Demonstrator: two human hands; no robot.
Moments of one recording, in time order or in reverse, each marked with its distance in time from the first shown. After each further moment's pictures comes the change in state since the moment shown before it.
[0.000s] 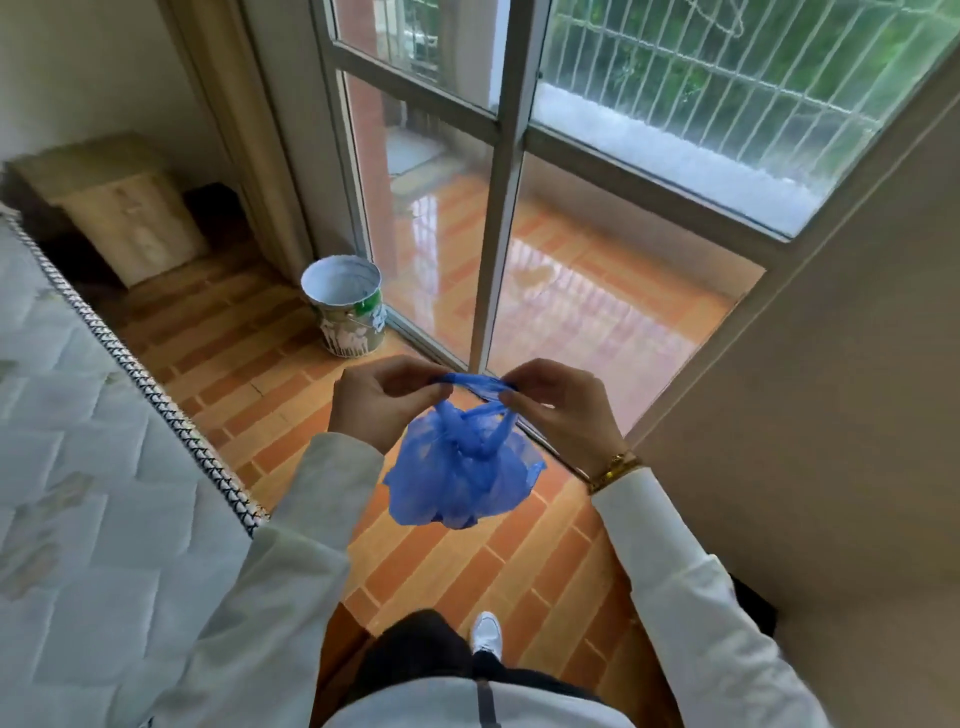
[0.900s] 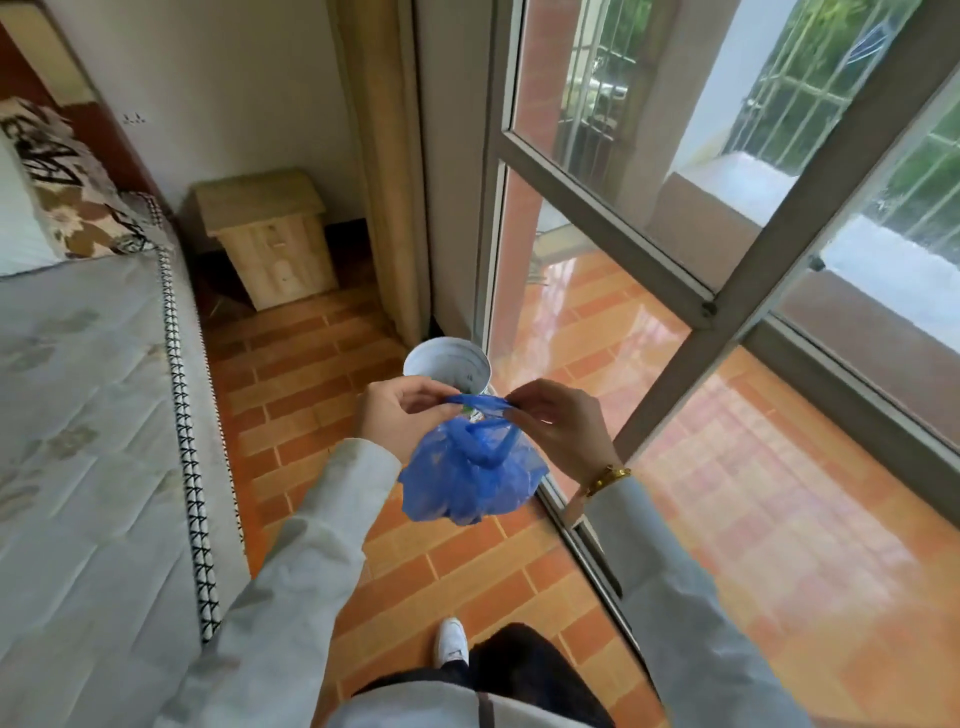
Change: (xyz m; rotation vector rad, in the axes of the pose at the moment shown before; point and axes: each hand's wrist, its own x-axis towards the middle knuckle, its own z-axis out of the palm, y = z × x) left_hand 0.425 -0.090 -0.131 0.115 0.332 -0.156; right_hand 0.499 0.054 0.139 -0.040 -0.294 -0.126
